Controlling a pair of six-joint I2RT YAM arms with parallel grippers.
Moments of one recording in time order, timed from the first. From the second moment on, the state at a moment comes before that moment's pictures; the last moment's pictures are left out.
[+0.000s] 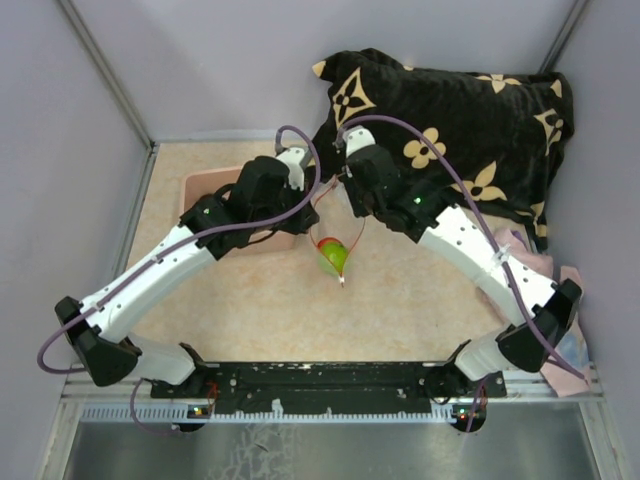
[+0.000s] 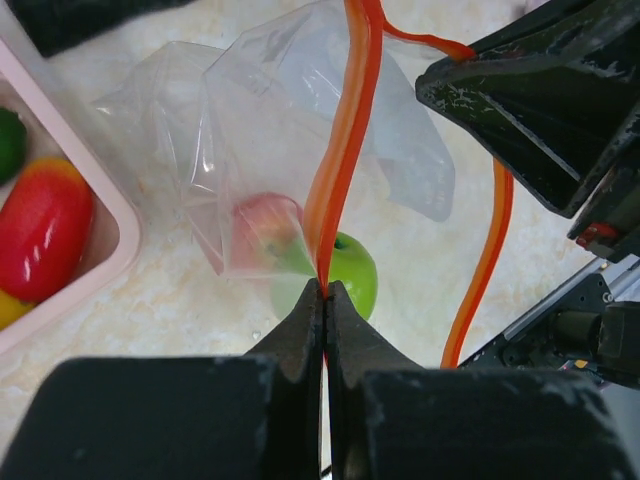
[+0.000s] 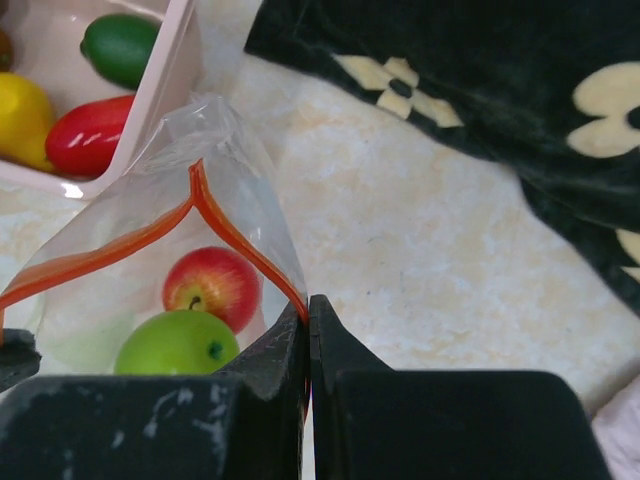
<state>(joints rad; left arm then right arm) -0.82 1.37 1.45 -0.65 -0.08 -0.42 0.78 1.43 1.54 -0.75 0.36 0.13</state>
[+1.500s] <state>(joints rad) -0.44 1.28 1.36 -0.56 -0.14 -0.34 0.78 1.41 1.49 -0.68 0.43 0.11</state>
